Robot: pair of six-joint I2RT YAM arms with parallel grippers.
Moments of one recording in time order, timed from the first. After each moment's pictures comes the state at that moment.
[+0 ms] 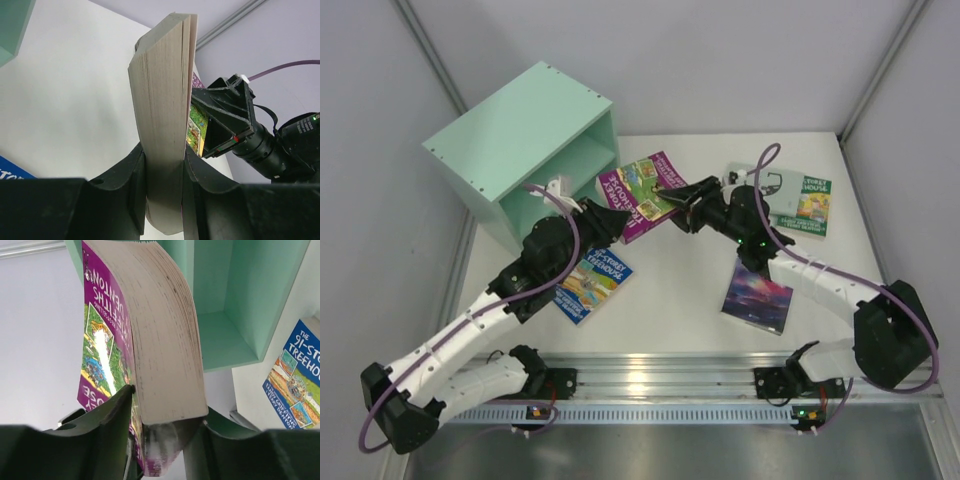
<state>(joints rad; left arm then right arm) -0.74 0.91 0.85 -0.04 -0.24 -0.81 0.58 1.34 0.84 0.38 -0.24 1.61</state>
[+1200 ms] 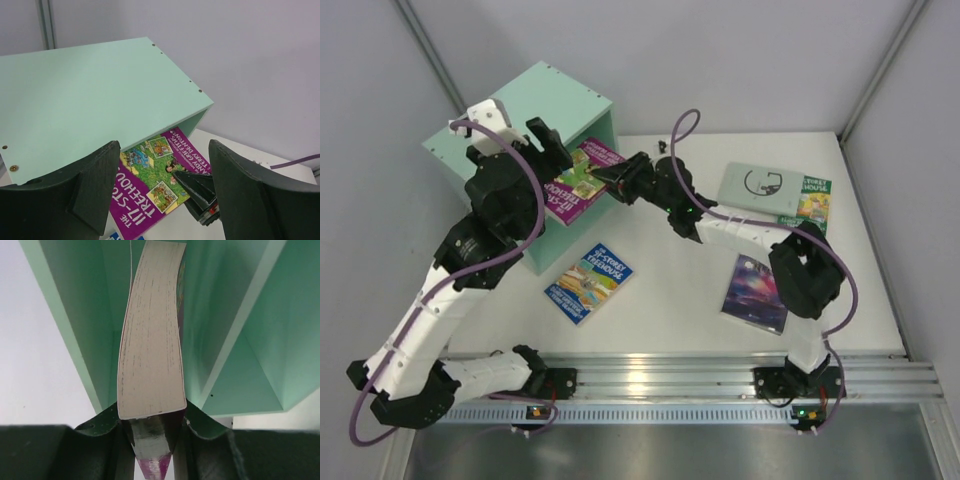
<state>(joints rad) -0.73 1.09 1.58 -0.44 -0.90 -0.31 0.75 1.86 1.37 0.44 -0.15 1.48</state>
